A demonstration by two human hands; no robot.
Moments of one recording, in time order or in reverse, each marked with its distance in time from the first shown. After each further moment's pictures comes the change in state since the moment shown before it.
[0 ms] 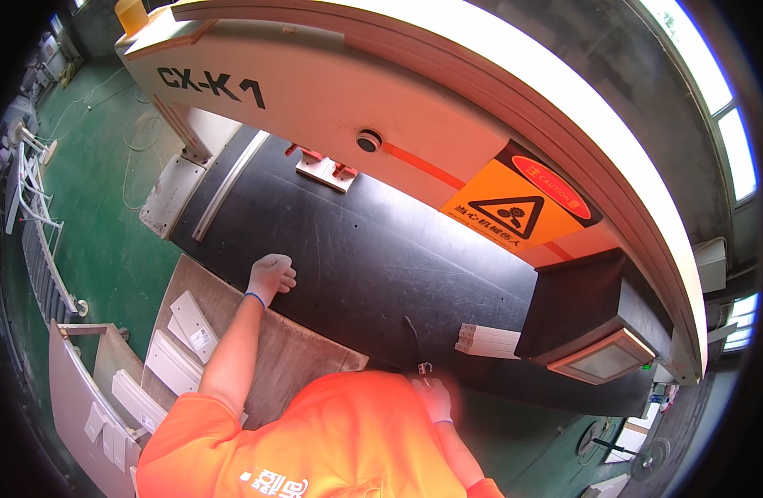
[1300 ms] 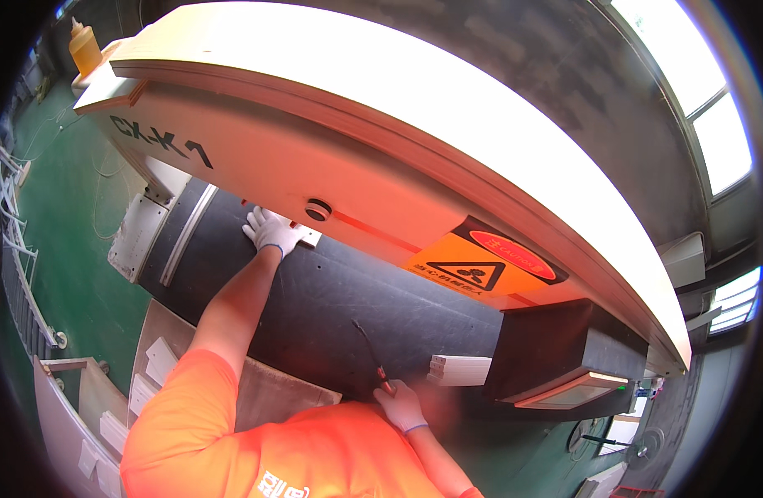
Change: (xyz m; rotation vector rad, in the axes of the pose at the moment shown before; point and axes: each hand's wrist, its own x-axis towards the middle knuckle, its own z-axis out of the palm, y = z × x) left_hand 0.127 0.153 0.146 1.113 0.434 0.128; right_hand 0.030 -0.092 -0.022 0.067 -0.103 -0.160
